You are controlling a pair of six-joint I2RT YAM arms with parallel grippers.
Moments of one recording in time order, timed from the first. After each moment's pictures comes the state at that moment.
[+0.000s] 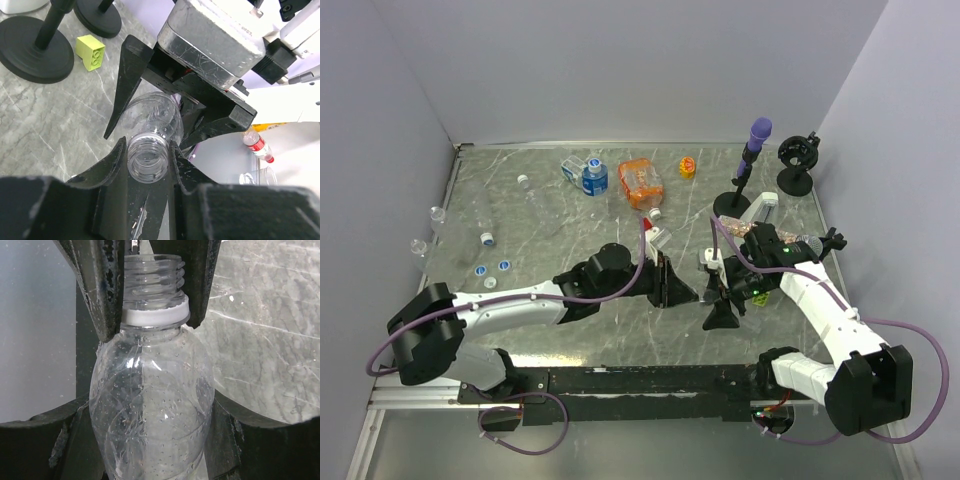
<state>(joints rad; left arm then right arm) -1.06 1.39 0.81 0.42 0.31 -0.72 0.23 1.10 0.83 -1.17 -1.00 -1.08</state>
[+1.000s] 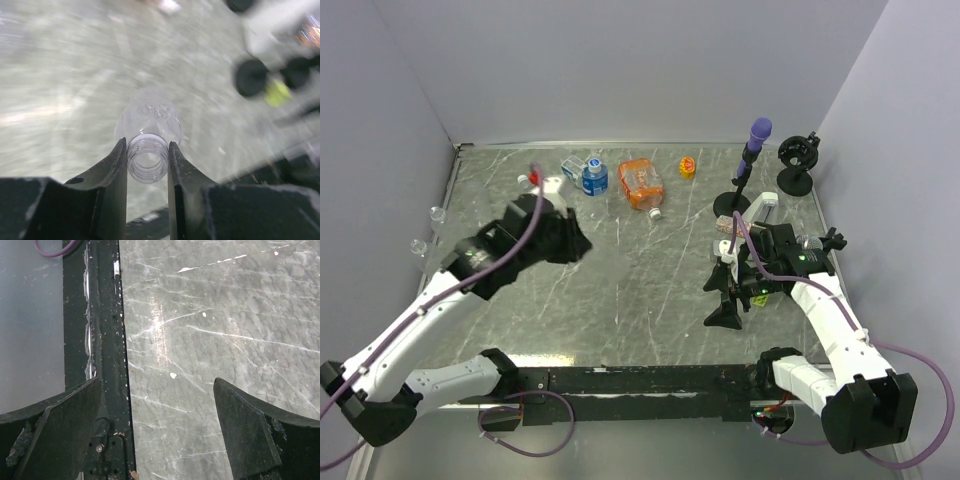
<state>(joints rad) -0.73 1.03 1.17 -0.73 -0.07 -0.55 0.13 1.00 0.82 -1.12 -1.06 -1.02</state>
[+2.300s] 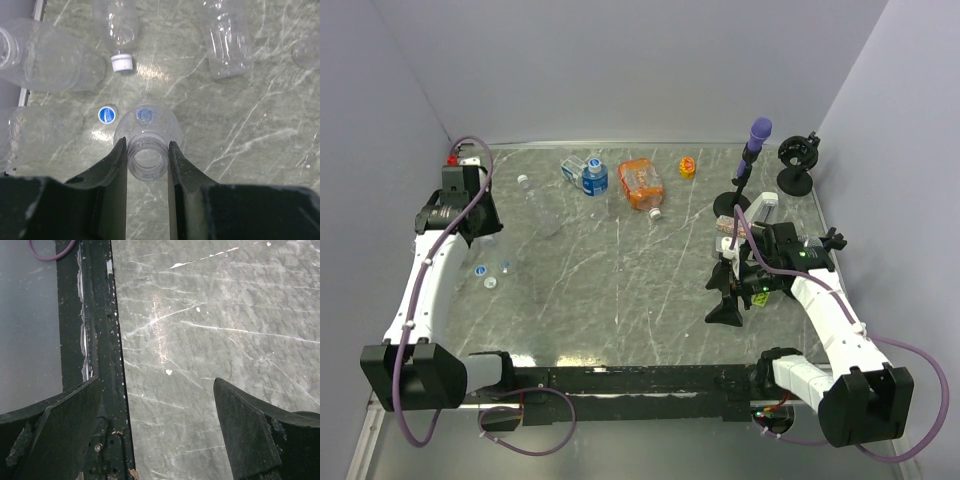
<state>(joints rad) 0.03 1.22 1.21 -0.82 -0.16 -0.21 0.10 1.03 0.82 -1.12 -1.06 -1.03</state>
